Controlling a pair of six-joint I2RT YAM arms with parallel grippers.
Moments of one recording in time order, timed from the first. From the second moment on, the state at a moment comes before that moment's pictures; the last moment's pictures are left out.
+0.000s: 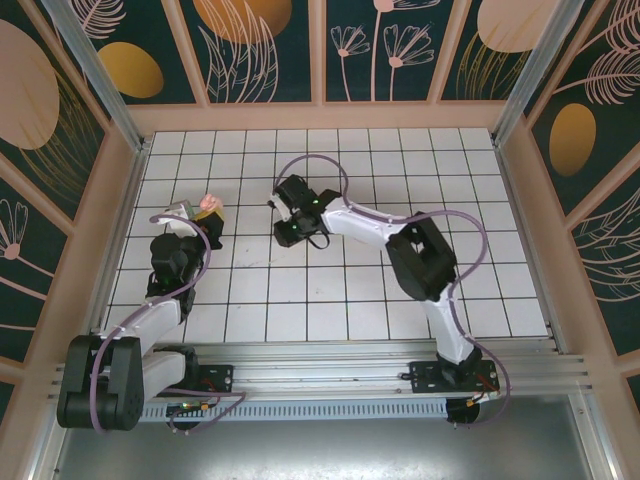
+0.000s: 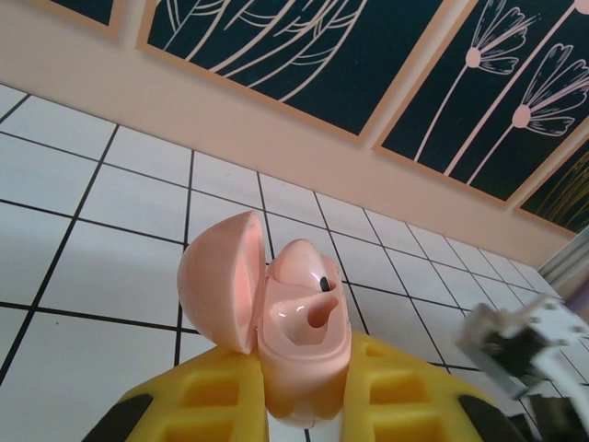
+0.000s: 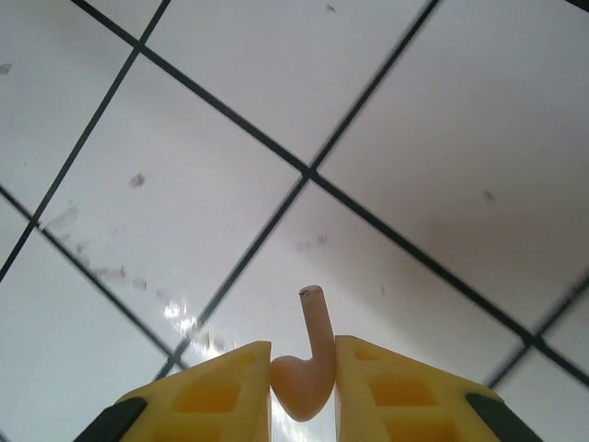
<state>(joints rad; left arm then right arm) -0.06 1.12 0.28 0.75 0.22 -0.48 0.83 2.11 1.65 -0.56 -0.15 0.22</state>
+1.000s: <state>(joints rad) -0.06 1.19 0.32 0.78 0.33 -0.50 0.75 1.81 1.10 -0.46 -0.20 0.63</state>
